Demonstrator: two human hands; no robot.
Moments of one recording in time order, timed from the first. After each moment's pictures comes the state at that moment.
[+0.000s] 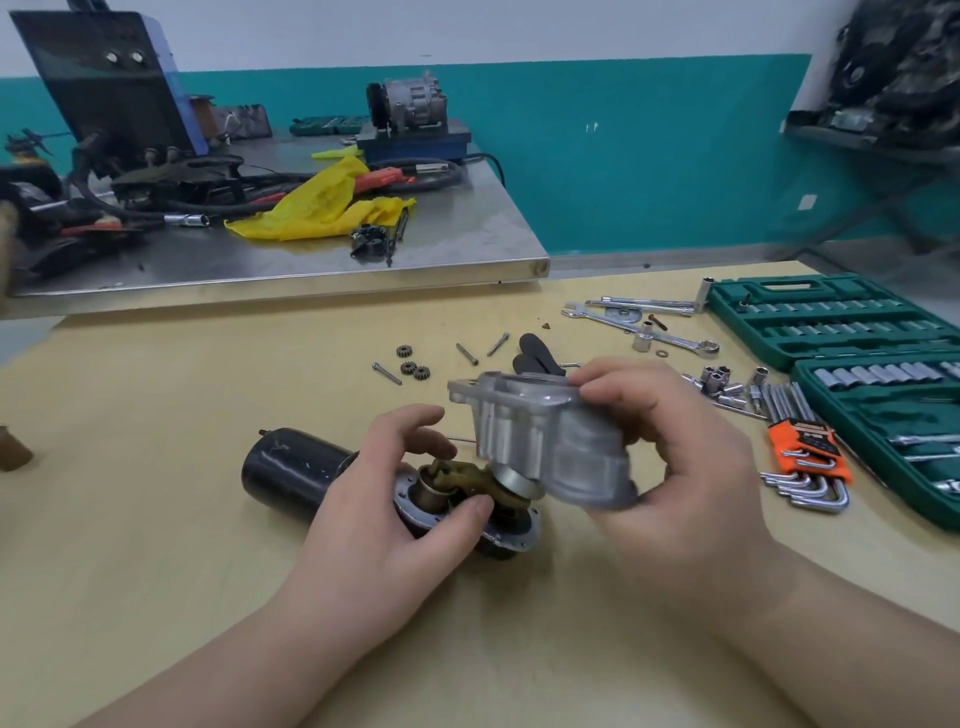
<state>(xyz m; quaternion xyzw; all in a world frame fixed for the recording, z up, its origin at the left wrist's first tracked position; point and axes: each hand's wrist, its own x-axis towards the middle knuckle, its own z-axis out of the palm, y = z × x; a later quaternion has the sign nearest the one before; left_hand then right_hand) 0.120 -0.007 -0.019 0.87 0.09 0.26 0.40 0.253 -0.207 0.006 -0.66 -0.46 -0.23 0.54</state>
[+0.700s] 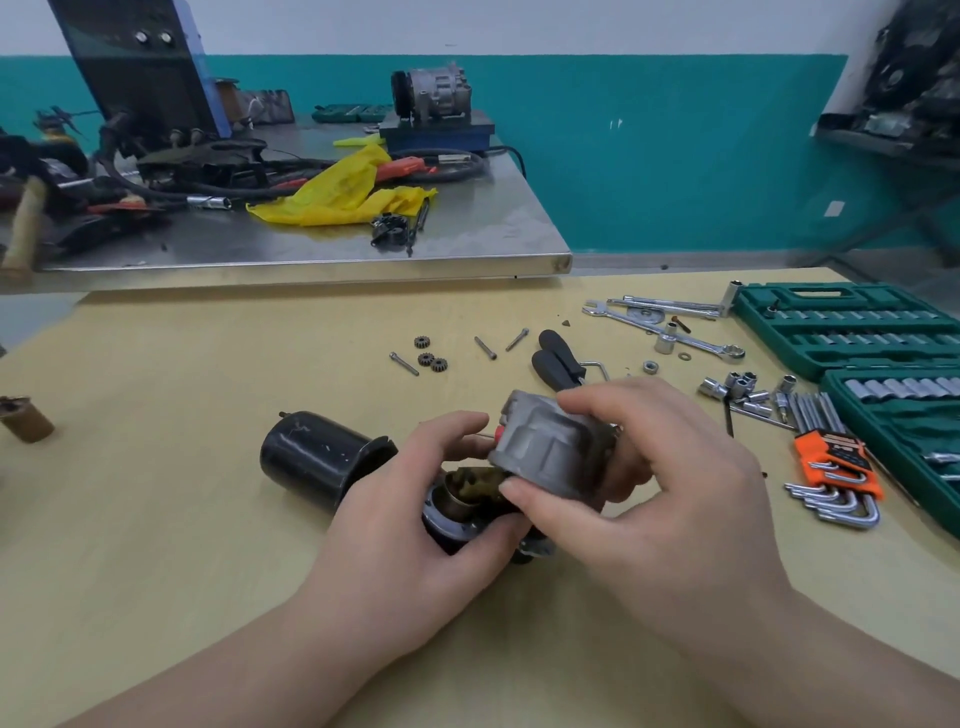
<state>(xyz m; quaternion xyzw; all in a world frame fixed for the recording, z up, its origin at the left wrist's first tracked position) 0.114 -0.018 -0.017 0.88 0.06 0.28 0.38 0.216 -0.196 0.029 -0.76 -0.41 -0.20 0.47</state>
